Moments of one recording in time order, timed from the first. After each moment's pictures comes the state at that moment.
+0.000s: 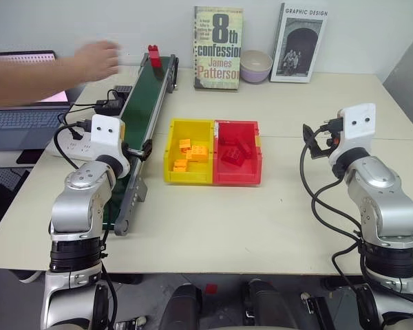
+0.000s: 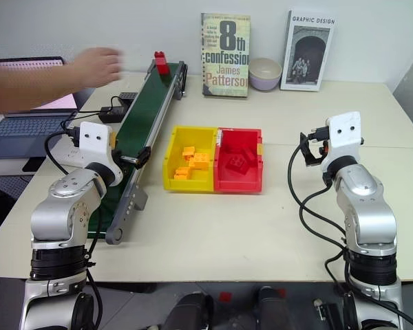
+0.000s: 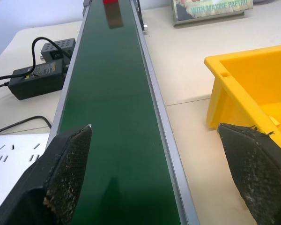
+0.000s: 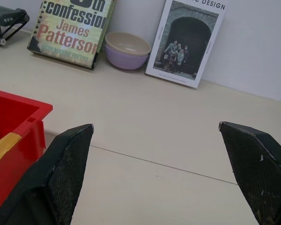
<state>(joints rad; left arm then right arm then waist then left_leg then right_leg) -0.48 0.49 0.20 -0.11 -0.22 0.72 -0.25 -0.47 -0.42 -0.15 -0.35 0.14 0.73 0.16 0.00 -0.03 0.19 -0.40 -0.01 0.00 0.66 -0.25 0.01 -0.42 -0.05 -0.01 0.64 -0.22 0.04</state>
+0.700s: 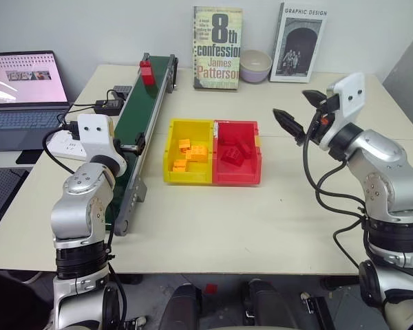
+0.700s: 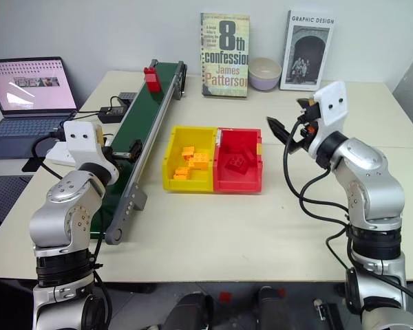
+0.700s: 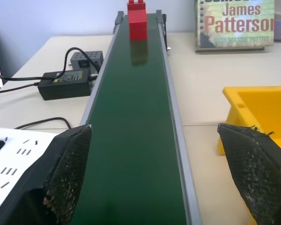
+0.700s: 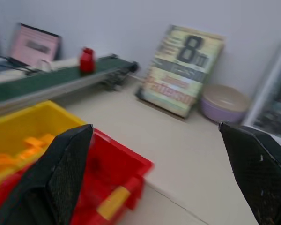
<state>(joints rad) -0.45 0.40 0.29 -0.20 -0.24 0.71 -0.13 -0.67 -0.48 -0.13 -0.23 0.39 0.65 0.59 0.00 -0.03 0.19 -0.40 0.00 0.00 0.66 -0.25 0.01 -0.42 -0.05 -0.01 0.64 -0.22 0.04</state>
